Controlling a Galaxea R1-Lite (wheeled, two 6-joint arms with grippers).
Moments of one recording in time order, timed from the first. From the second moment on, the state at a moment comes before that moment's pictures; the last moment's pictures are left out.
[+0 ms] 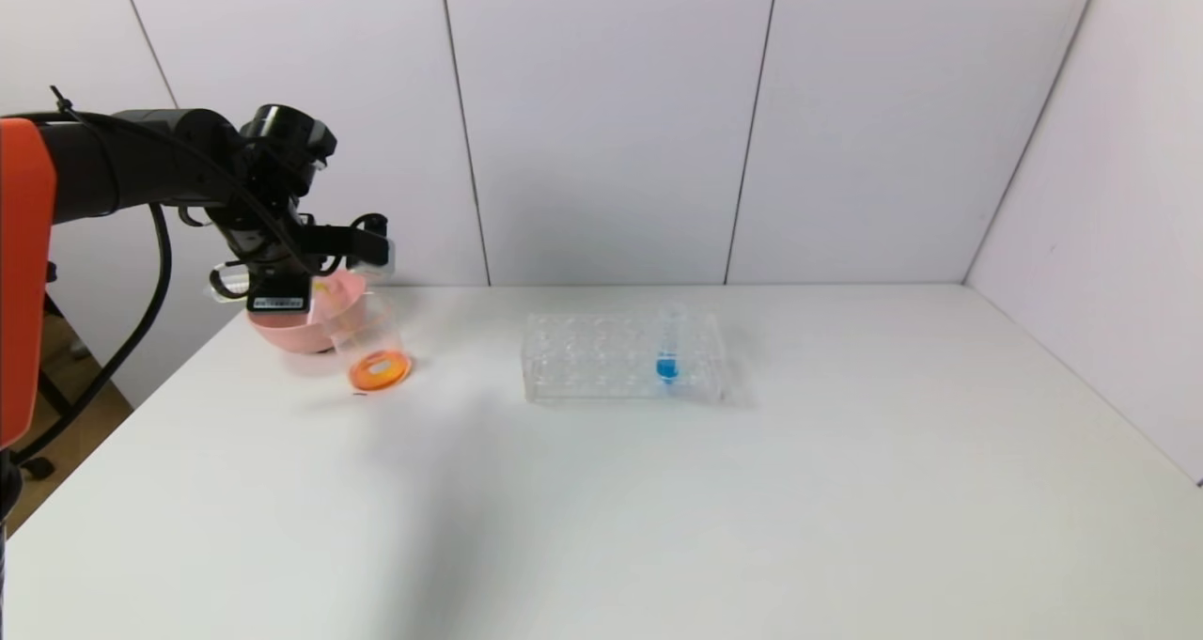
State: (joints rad) left arm -0.05 2.16 -2.02 0.73 0.38 1.35; right arm 0.00 0.00 0.00 0.00 0.00 0.00
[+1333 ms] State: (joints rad) left arm -0.08 2.16 -2.02 0.73 0.46 1.36; right arm 0.00 0.00 0.00 0.00 0.00 0.00
